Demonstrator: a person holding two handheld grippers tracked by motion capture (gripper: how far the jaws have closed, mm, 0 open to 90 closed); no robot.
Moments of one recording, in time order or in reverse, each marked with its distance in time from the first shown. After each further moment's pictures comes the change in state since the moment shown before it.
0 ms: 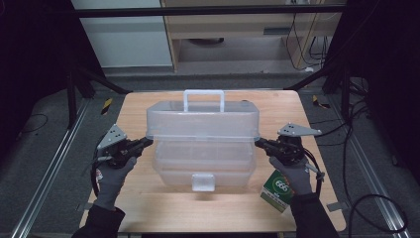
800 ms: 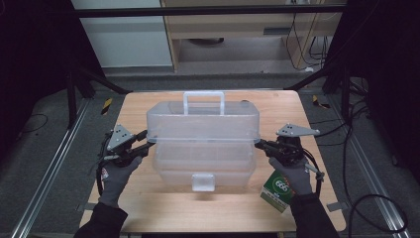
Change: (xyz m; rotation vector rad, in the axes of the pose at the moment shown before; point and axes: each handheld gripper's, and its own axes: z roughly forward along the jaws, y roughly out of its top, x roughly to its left) left arm 0.002 -0.005 0.014 0.000 0.103 0.067; right arm 0.001 -0.001 0.001 0.028 -0.003 -0.012
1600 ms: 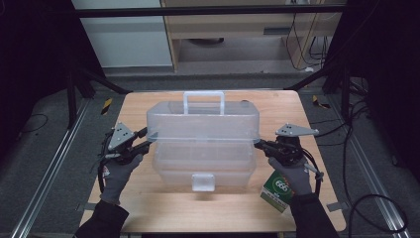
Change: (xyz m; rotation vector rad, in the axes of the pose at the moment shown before) left arm 0.001 0.005 0.002 -0.045 0.002 0.039; right arm 0.001 0.001 0.001 0.006 0.000 0.004
